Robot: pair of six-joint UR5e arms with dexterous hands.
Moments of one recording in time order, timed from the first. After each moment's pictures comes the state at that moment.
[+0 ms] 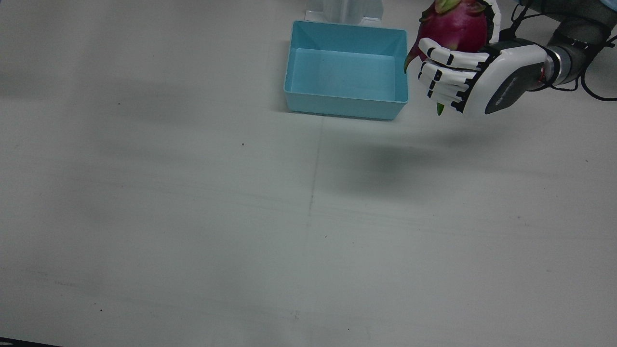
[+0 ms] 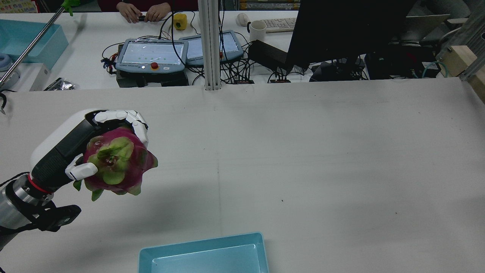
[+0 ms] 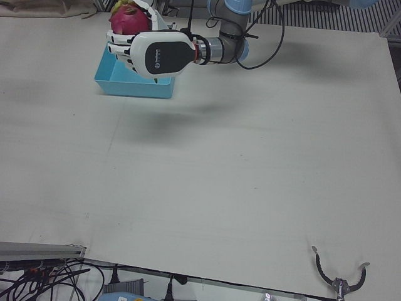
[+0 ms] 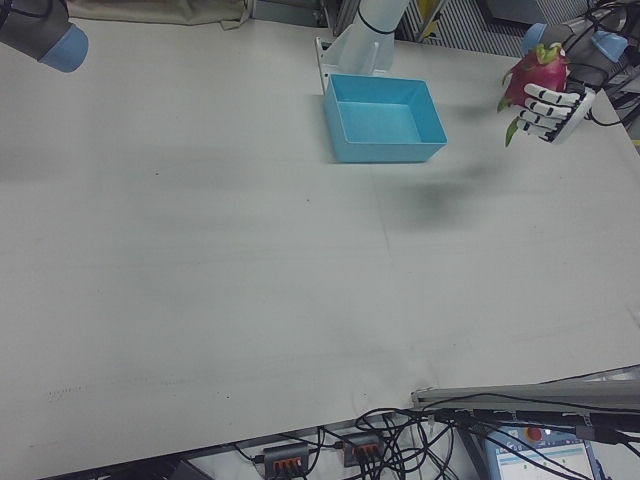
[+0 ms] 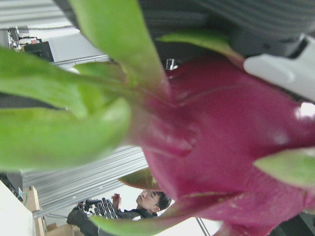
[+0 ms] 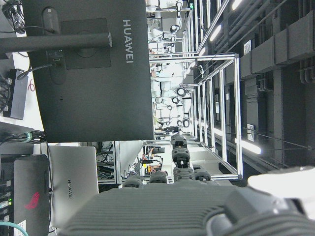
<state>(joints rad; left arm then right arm) -0.59 -1.66 -2.16 -0.30 1.27 0.76 1.47 -1.54 1.58 -3.20 -1.44 0.08</state>
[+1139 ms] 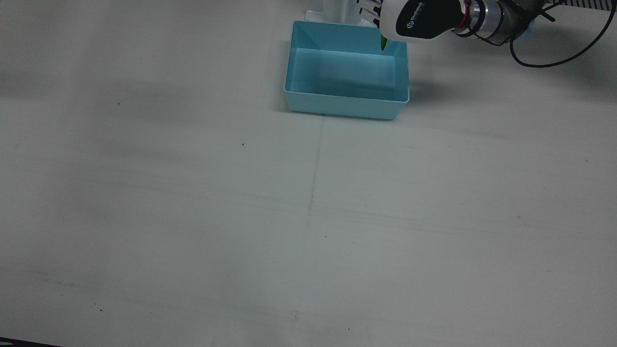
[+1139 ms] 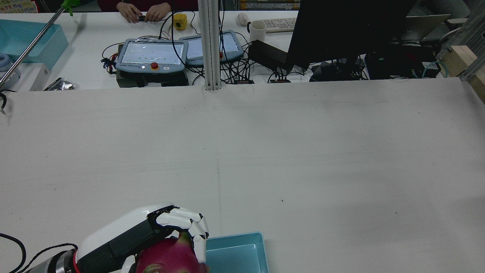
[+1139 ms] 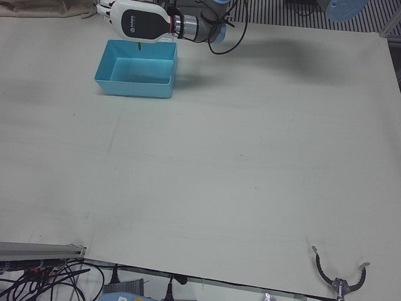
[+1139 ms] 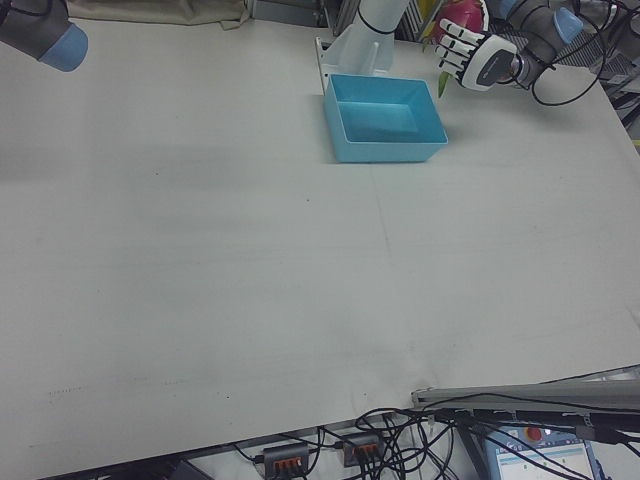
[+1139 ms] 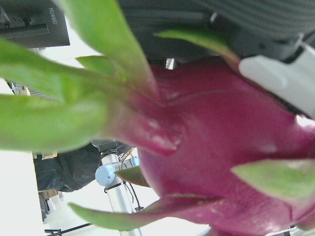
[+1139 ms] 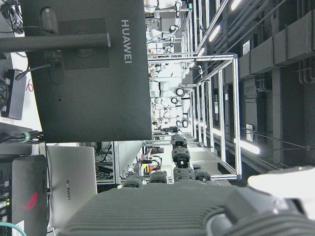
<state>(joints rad) -0.27 -1.66 -2.25 -0.30 1.35 0.92 1.48 -1.54 1.59 -3.20 -1.44 0.08</state>
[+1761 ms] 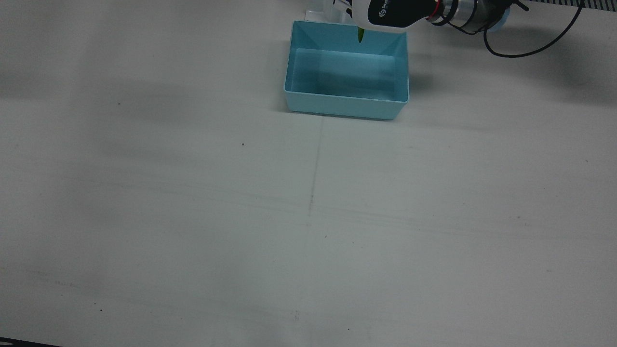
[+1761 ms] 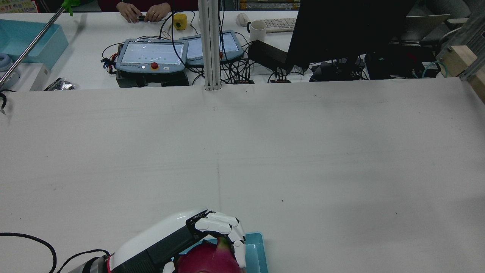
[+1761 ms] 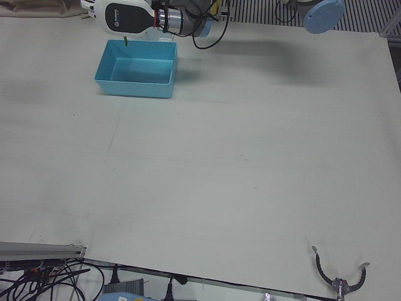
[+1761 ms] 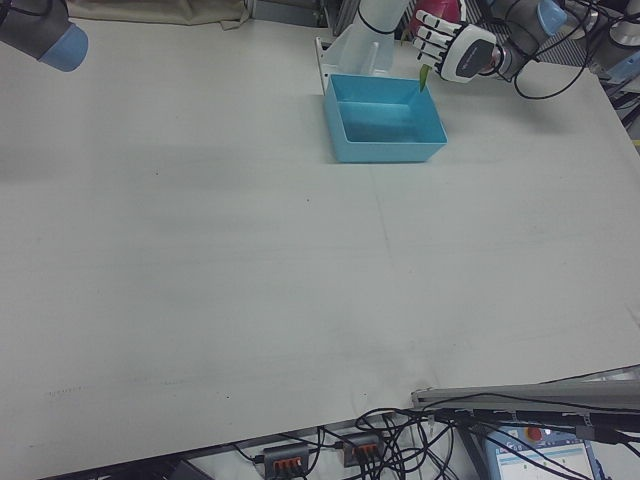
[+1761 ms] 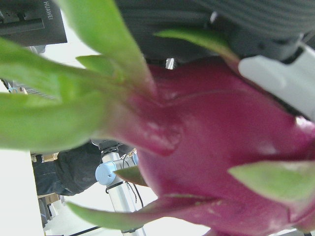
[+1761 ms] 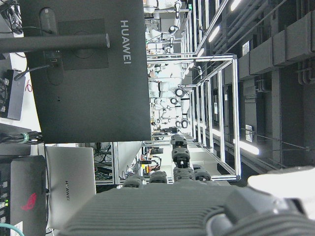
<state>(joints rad) -0.21 -1.81 -2.24 -0.17 1.31 1.00 1.48 -1.54 1.59 -3.20 -1.44 0.07</state>
